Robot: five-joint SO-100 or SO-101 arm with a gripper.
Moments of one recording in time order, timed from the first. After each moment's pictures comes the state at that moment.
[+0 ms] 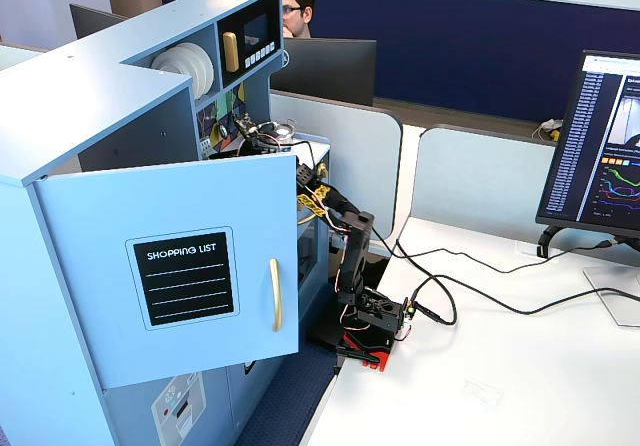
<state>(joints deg) 1.2 99.8 64.2 36.3 -96.1</state>
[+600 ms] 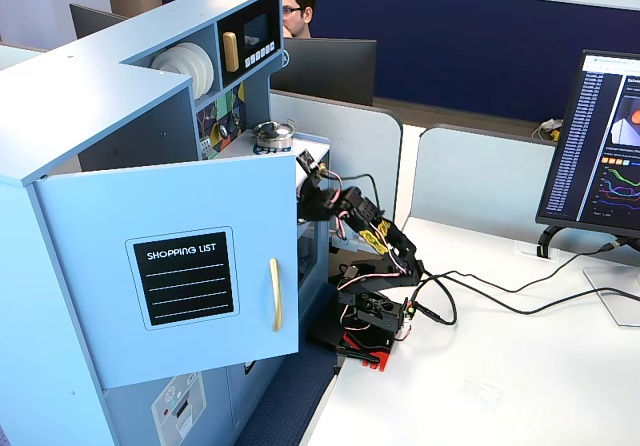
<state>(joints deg) 0.2 158.2 117.2 53.5 -88.5</state>
